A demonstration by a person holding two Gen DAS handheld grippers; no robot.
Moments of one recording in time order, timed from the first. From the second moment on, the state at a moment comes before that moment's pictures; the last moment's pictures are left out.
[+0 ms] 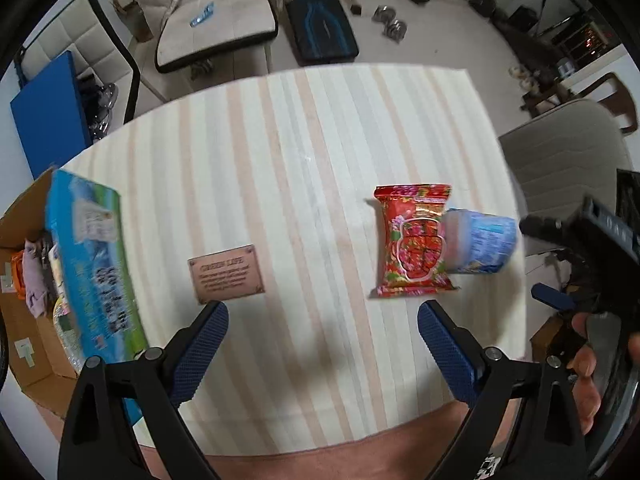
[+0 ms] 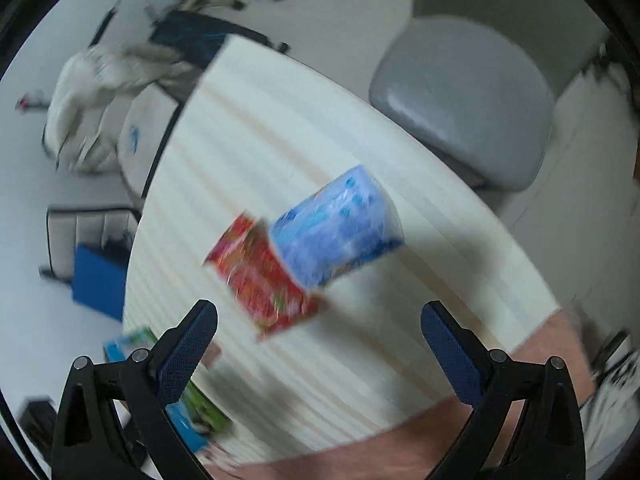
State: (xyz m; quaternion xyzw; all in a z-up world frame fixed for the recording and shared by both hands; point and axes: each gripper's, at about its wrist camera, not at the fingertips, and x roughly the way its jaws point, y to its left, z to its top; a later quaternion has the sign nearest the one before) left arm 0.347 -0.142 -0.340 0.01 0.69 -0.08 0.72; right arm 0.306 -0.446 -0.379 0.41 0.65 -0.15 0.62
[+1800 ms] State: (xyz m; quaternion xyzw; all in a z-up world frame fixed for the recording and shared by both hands) left arm 0.366 -0.204 -0.383 0.03 0.73 -0.13 0.67; right arm 0.301 -0.377 -0.405 0.16 0.74 -0.11 0.65
